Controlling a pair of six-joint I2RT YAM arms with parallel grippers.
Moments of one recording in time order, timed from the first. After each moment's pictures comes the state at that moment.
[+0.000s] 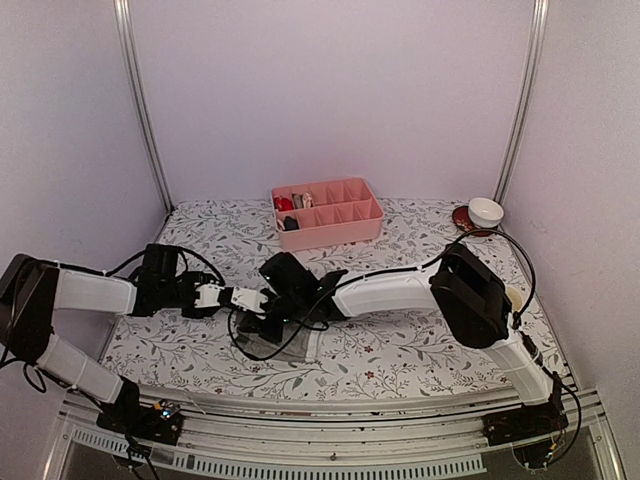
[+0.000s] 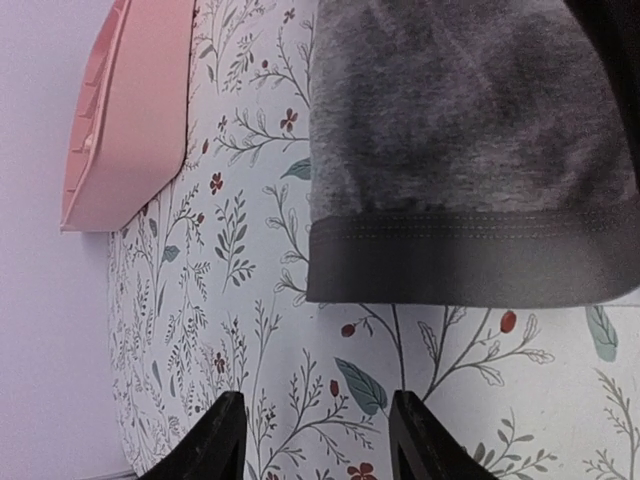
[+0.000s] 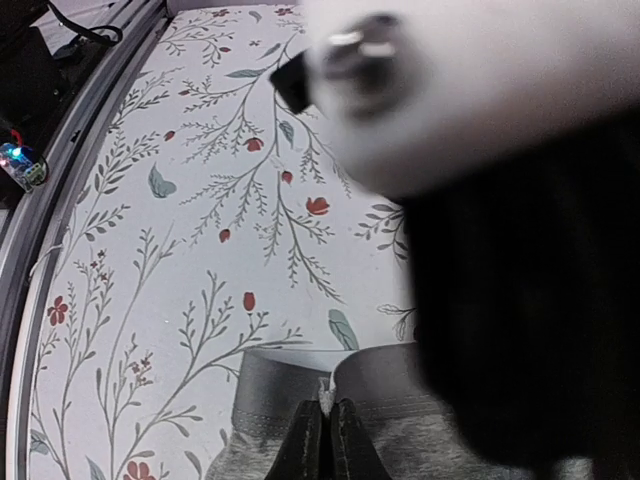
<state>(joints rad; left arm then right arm) -0.26 1.40 0.50 0.16 0.32 1.35 1.11 2.41 1.82 -0.07 -0.32 -0.34</state>
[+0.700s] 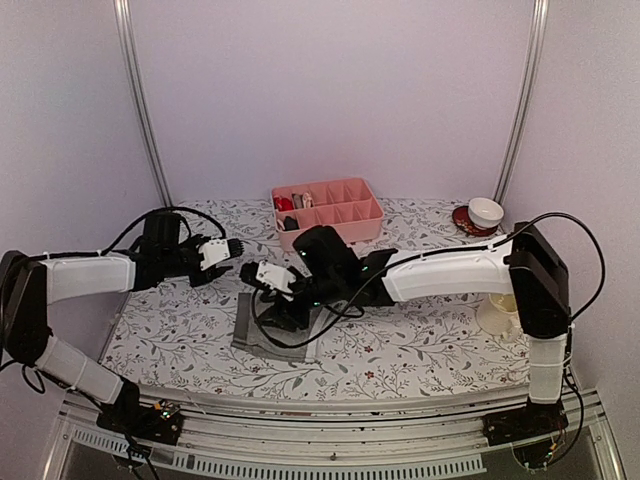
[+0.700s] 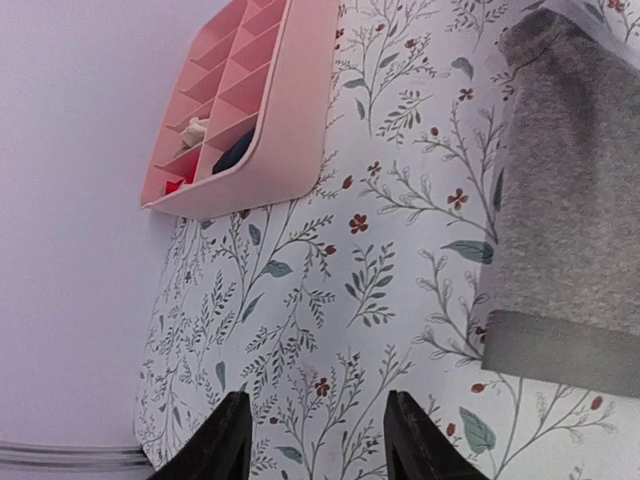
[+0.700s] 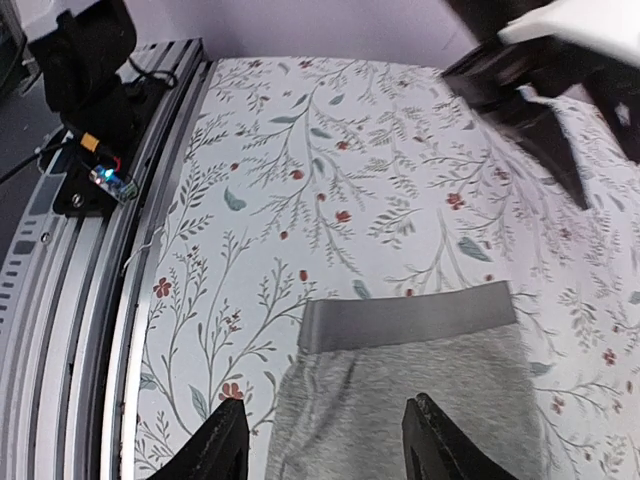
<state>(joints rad) -0.27 1.40 0.71 0.10 0.28 1.07 1.10 2.11 1.55 -0.08 -0.34 -0.32</state>
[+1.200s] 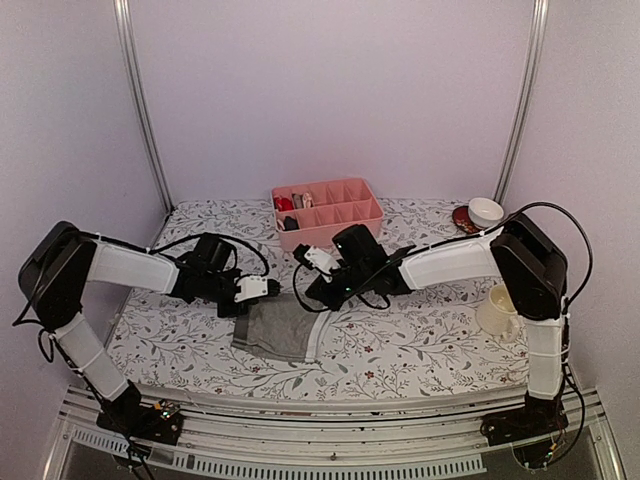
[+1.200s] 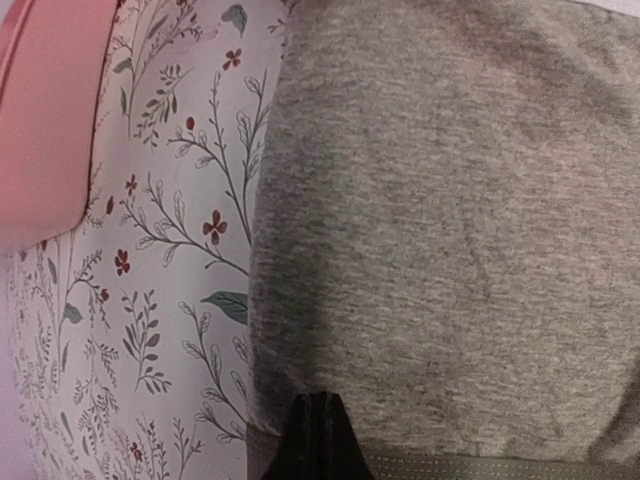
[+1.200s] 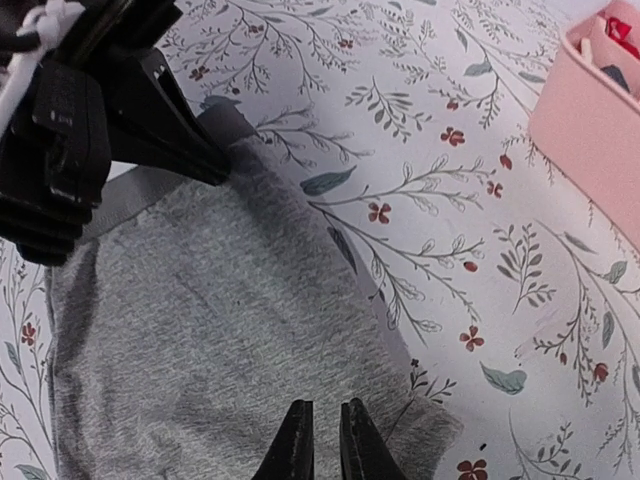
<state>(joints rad) -0.52 1.64 0.77 -0.04 0.16 0.99 0.89 2.06 1.36 0.04 -0.21 -0.12</state>
